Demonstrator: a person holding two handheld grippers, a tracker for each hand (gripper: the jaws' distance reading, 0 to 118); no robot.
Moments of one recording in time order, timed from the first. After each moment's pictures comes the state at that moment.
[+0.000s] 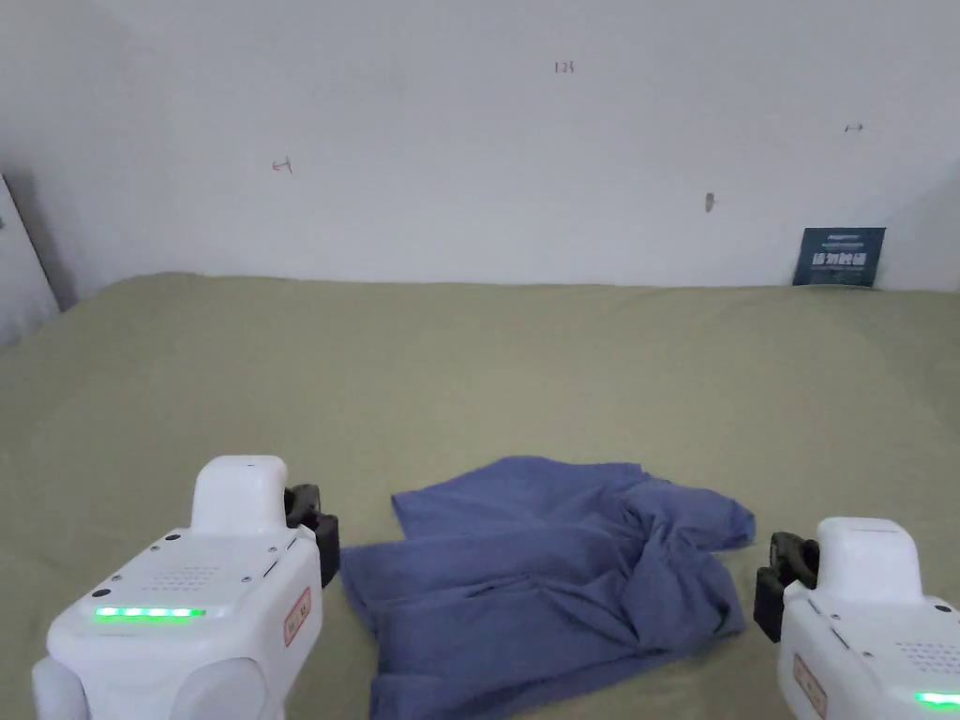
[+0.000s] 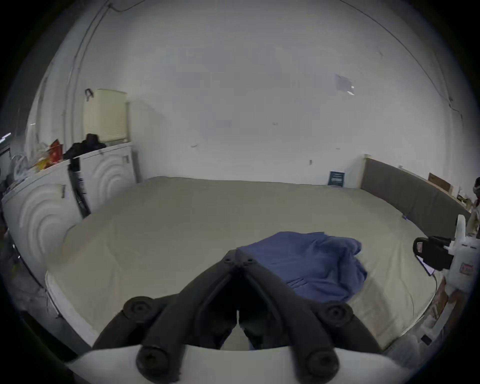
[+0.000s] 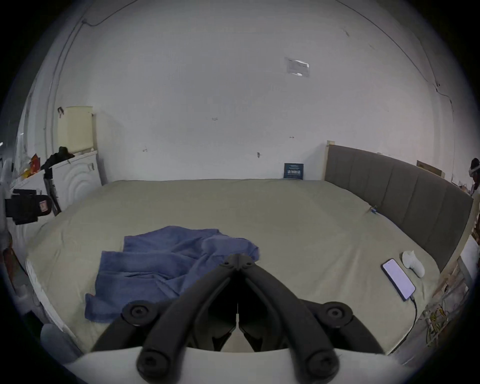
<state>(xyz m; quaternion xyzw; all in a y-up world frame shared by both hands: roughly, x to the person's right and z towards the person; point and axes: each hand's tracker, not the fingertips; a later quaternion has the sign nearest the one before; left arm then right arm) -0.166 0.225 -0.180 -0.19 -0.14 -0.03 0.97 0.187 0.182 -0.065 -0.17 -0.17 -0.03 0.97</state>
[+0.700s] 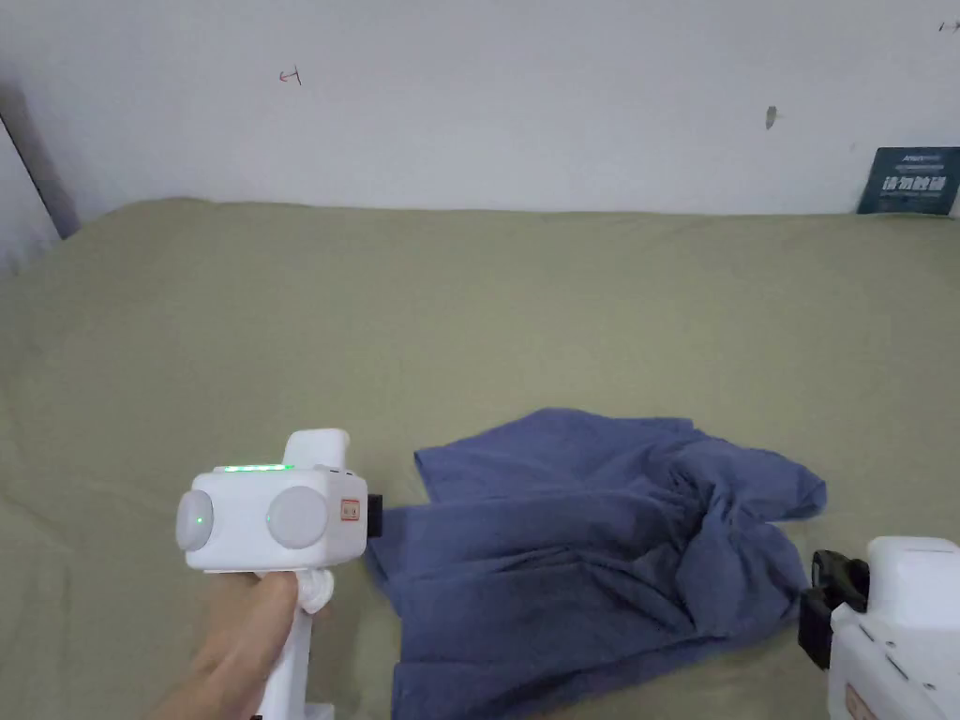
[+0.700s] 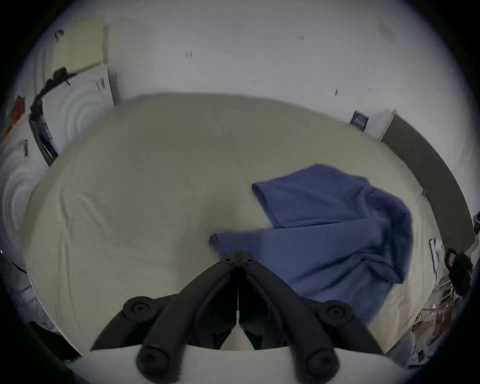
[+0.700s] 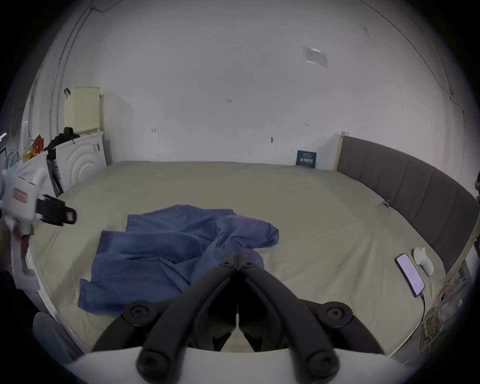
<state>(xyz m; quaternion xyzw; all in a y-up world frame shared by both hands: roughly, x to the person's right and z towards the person) -0.133 0.099 -0.380 -0.46 -0.15 -0.02 0.88 0.199 0.134 -0.115 -0.24 -0.17 -0.02 0.96</state>
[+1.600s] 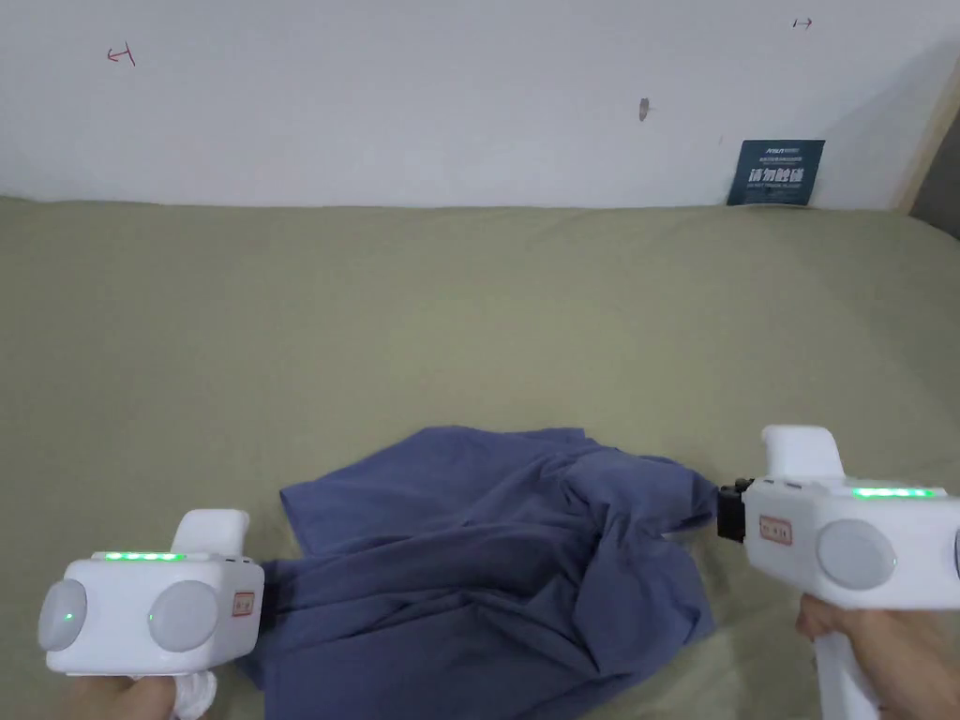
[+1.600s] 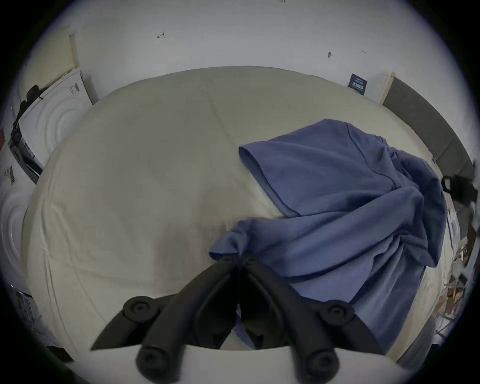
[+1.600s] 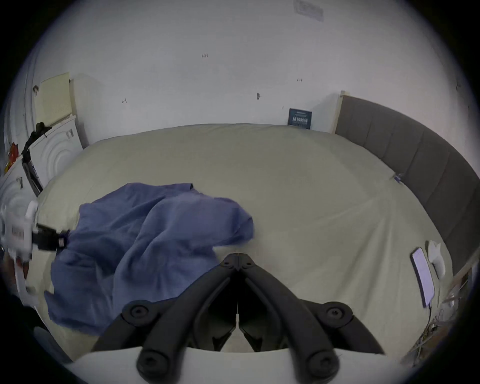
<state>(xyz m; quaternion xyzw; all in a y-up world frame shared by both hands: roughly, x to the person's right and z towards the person) -0.103 0.055 -0.394 -0.47 -0.17 -0.09 0.86 0.332 0.111 -0.253 -0.37 -0.15 -0.09 0.91</state>
